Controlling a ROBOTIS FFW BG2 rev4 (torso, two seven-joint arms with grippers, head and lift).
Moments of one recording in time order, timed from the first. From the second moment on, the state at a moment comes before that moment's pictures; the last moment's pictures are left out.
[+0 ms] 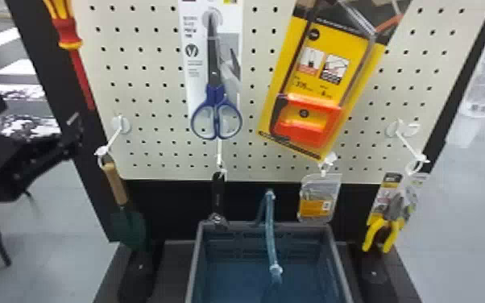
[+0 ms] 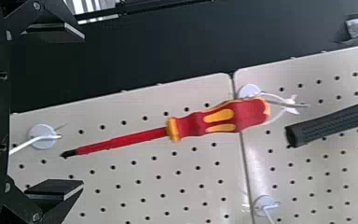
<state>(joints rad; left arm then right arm) 0.20 0.10 0.29 -2.57 0.02 0.56 -0.39 0.84 -0.02 0.08 -2.07 -0.02 -0.20 -0.09</state>
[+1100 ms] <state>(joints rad) -0.15 0.34 0.29 -2.59 0.37 0.91 -0.37 0.80 -0.03 0.09 -2.07 -0.01 -0.18 -0.07</state>
